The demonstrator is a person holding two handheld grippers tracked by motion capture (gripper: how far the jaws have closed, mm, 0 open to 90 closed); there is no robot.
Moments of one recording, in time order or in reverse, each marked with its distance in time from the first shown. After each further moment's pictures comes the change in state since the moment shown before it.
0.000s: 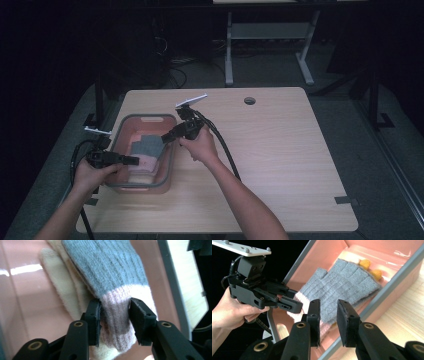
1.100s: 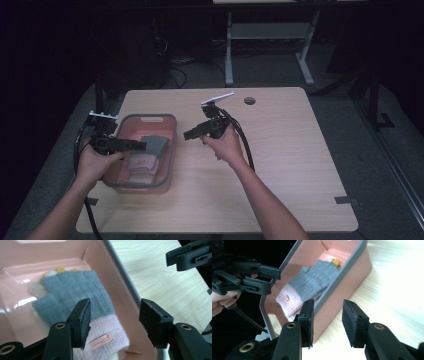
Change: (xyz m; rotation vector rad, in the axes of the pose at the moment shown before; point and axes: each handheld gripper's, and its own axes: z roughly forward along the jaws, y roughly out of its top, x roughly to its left) left arm -0.060 0.031 -0.016 -0.102 0.020 0.200; right arm -0.024 -0.023 -0.064 -0.057 -0.067 0.009
